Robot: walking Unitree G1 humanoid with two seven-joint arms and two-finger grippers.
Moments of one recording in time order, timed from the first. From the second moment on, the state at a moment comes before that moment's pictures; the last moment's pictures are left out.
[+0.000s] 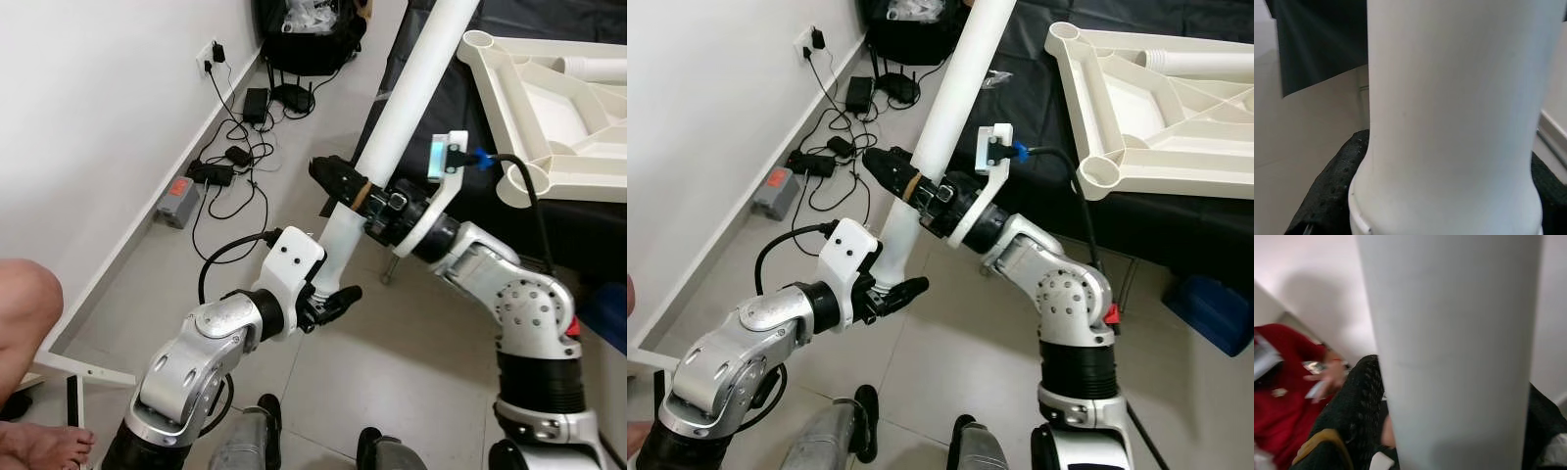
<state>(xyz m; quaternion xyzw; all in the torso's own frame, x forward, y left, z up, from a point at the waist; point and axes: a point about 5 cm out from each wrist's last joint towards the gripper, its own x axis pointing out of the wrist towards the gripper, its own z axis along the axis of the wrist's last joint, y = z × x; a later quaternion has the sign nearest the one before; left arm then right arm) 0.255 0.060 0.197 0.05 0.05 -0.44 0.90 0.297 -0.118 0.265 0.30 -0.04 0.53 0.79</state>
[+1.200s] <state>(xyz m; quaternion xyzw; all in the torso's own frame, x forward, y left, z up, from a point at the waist) 0.219 0.053 0.194 -0.01 0.09 -0.51 0.85 0.286 -0.129 0.249 0.19 0.00 0.71 0.68</state>
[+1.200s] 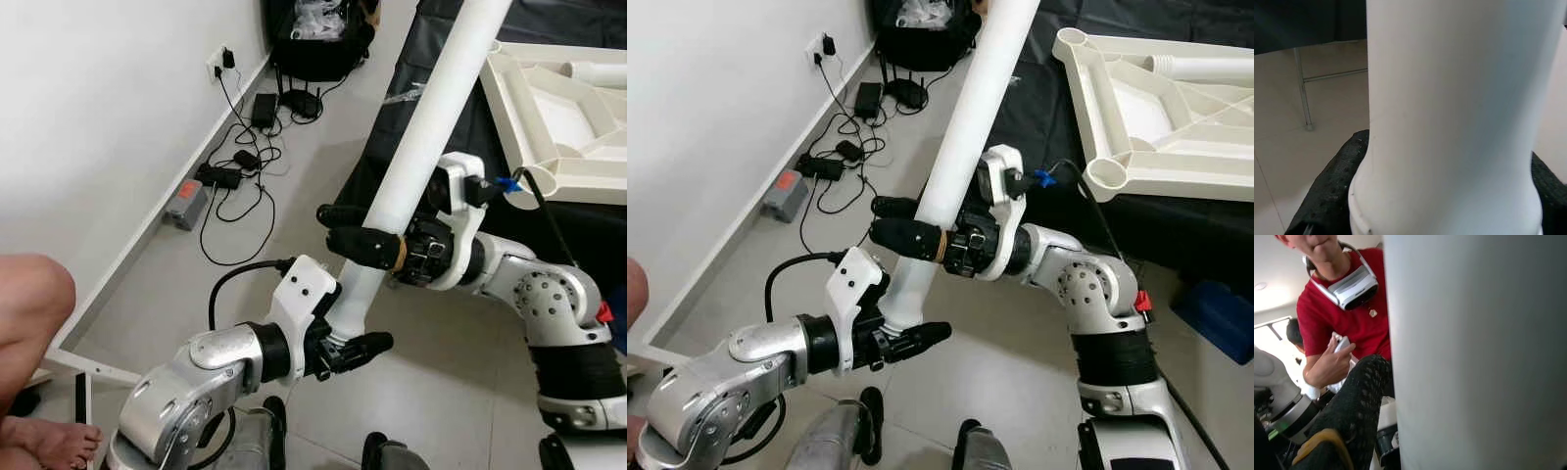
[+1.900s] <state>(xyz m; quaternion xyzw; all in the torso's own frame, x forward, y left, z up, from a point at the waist) 0.215 0.053 0.197 -0.01 0.08 -0.51 0.85 0.292 -0.127 0.253 0.18 0.00 0.73 0.66</state>
